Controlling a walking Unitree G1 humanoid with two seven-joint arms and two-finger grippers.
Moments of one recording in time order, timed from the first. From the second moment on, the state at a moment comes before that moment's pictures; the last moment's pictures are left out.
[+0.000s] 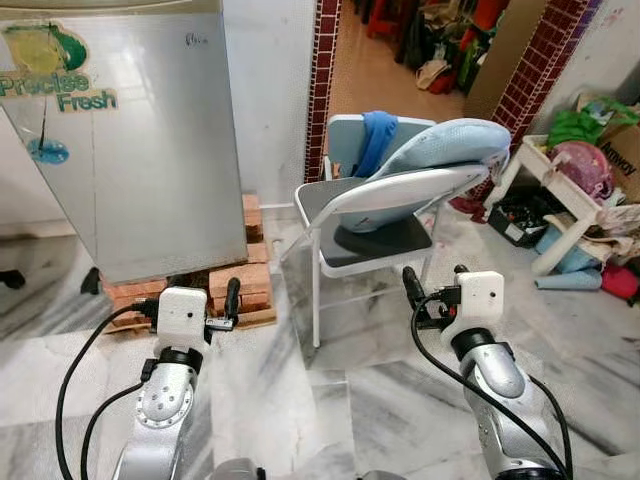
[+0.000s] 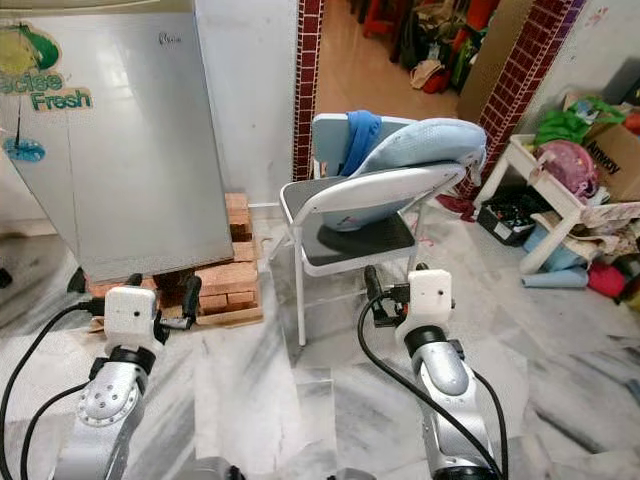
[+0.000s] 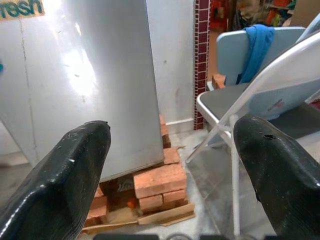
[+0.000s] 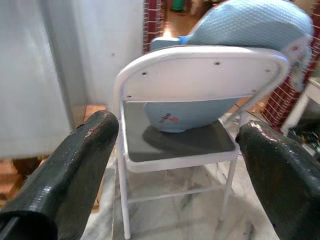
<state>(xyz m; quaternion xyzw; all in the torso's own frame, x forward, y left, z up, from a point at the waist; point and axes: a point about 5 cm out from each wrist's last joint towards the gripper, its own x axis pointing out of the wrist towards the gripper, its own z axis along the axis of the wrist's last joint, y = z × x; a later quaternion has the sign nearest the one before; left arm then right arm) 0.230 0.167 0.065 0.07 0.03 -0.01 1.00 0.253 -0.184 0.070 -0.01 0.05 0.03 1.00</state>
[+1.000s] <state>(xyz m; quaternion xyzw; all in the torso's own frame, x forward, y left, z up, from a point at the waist) 0.203 0.178 0.070 0.06 0.03 0.01 1.00 0.212 -0.205 0.072 -0.05 0.05 0.00 1.00</state>
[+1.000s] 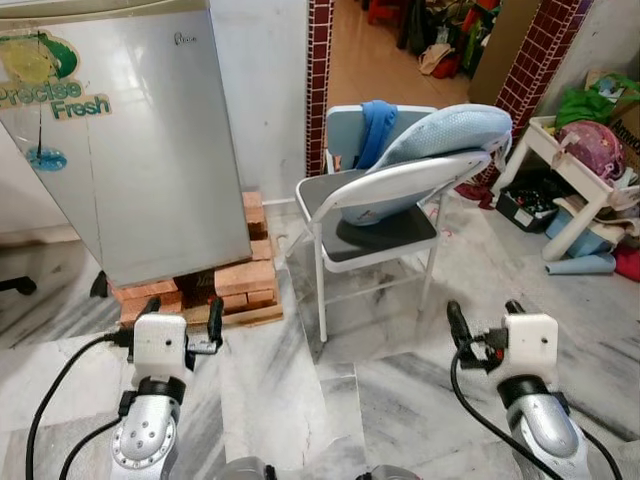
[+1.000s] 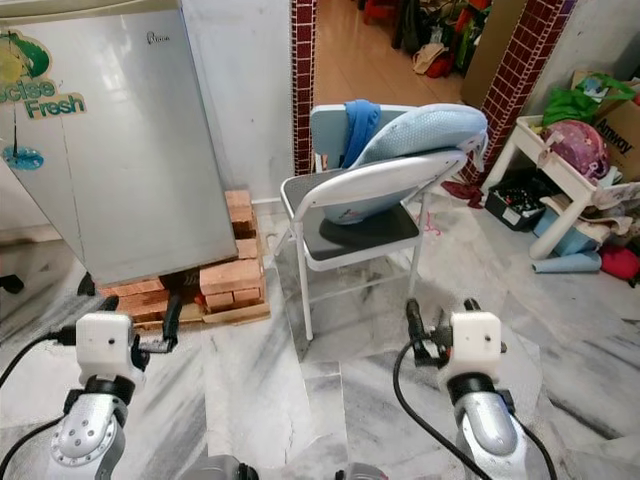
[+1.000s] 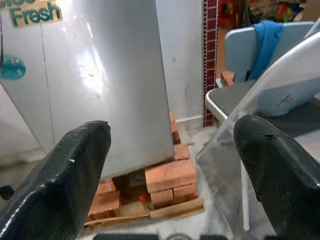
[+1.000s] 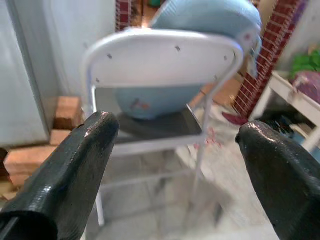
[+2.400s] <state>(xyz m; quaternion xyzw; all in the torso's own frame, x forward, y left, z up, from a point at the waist) 0.219 0.184 0.056 0.05 0.07 0.00 1.00 0.244 -0.189 0.078 -0.03 0.03 0.03 1.00</state>
